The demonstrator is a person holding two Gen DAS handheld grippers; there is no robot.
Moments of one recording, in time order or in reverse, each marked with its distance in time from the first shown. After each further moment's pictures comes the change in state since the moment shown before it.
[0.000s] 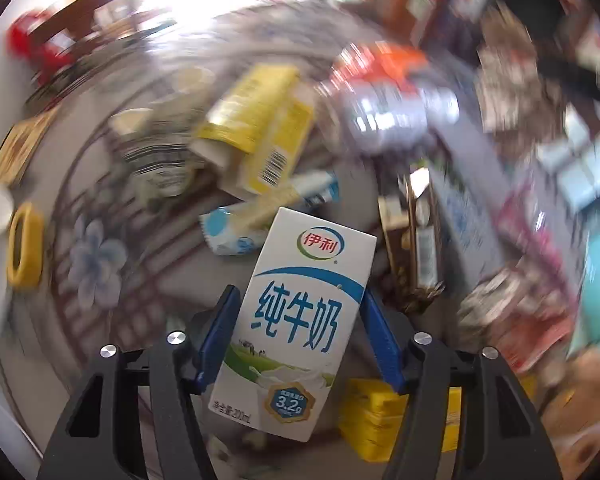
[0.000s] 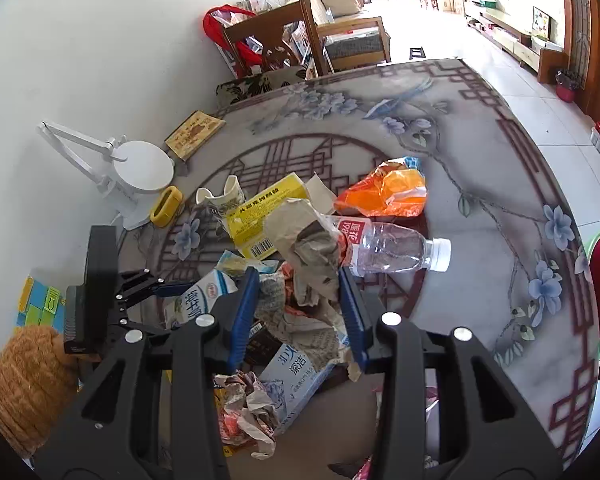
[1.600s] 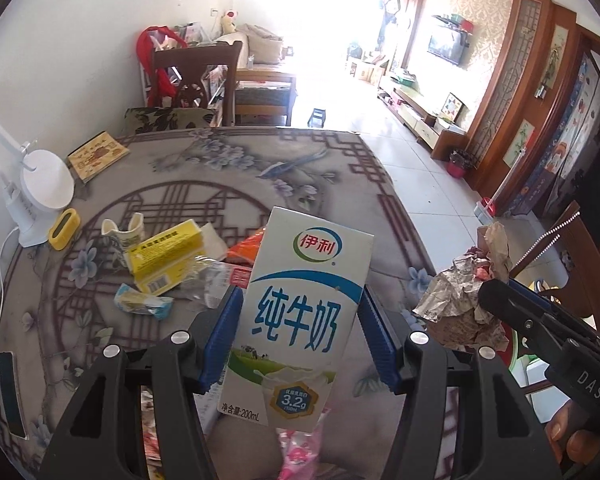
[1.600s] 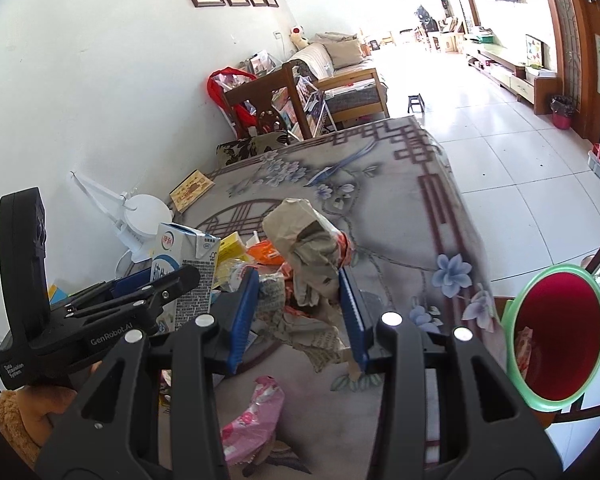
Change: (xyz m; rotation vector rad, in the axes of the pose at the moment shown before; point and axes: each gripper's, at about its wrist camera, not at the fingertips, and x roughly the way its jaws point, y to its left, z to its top) left arm -0.065 -0.232 0.107 -0.414 -0.328 0.257; right arm -0.125 -0.154 0.005 -0.012 -0.182 0.069
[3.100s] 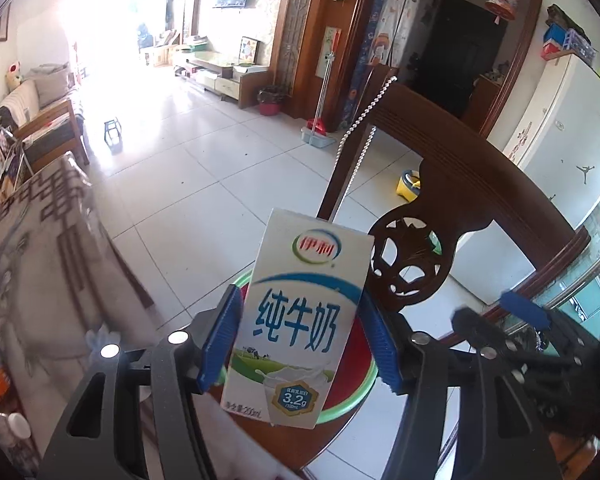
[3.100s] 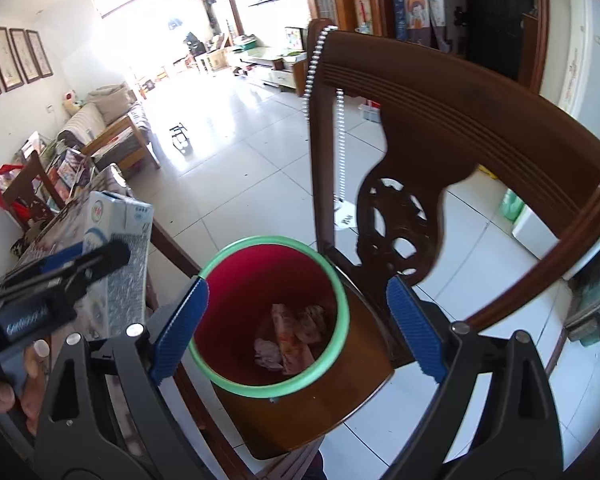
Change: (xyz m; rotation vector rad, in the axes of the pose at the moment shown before) left arm 0.099 -0.353 -0.029 0.509 0.112 -0.495; right arm -0.157 -0.270 -0.072 0.434 -0.119 -0.712
